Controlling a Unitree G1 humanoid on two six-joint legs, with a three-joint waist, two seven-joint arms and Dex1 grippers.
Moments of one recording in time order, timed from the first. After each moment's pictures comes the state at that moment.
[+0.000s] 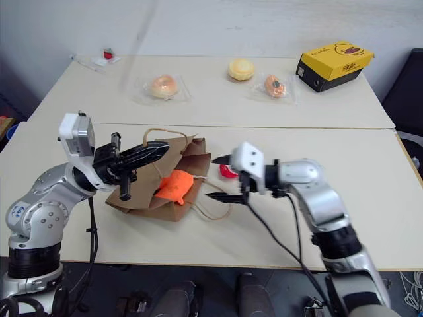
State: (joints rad) left arm -0.38 0.58 0.23 -0.30 -0.87 0.59 -0.87; right arm -0.53 -0.57 0.11 -0.14 0.27 0.35 1.13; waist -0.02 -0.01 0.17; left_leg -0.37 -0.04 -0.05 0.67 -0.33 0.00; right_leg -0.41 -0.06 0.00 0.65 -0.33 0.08
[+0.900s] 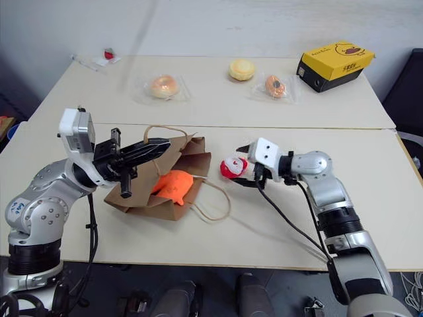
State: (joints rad) left arm -0.42 0.58 0.22 -0.30 -0.85 0.58 -0.88; right arm -0.57 -0.59 0.07 0.27 0.15 -0.11 1.10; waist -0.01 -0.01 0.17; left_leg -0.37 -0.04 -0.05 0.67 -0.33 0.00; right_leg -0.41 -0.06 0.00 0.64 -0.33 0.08
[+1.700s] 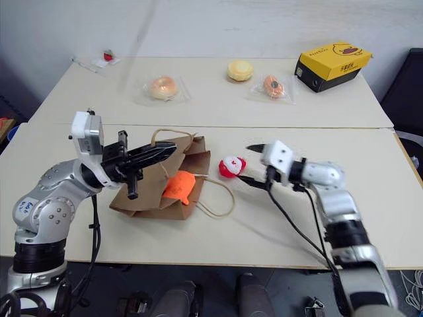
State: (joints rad) left arm -0.43 0.57 0.18 -0.29 -0.81 0.56 -0.88; right arm -0.66 -0.50 0.14 0.34 0.13 -0.04 1.05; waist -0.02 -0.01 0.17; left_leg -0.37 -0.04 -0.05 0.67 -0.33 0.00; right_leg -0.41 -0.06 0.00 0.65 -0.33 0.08
